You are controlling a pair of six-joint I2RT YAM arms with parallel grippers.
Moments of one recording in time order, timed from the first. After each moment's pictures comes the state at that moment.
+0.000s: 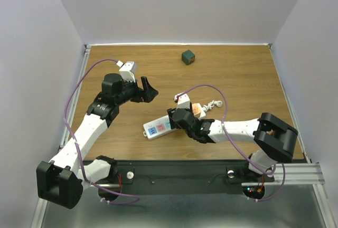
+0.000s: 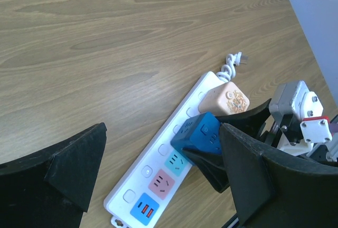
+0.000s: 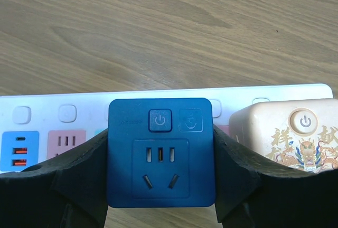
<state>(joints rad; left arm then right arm) -0.33 1.04 0.82 -0.17 0.35 -0.37 1.08 1.59 0.79 0.14 0.53 0.46</state>
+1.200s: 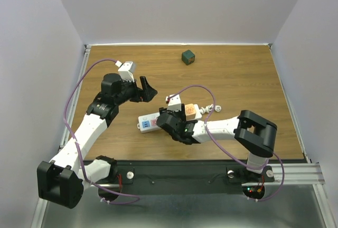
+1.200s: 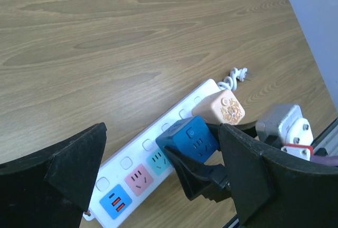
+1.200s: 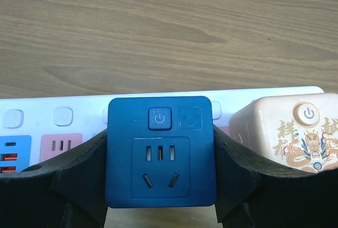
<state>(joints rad) -0.31 1.04 0.82 -0.17 0.36 -0.37 1.18 1.80 0.97 0.05 0.85 0.62</state>
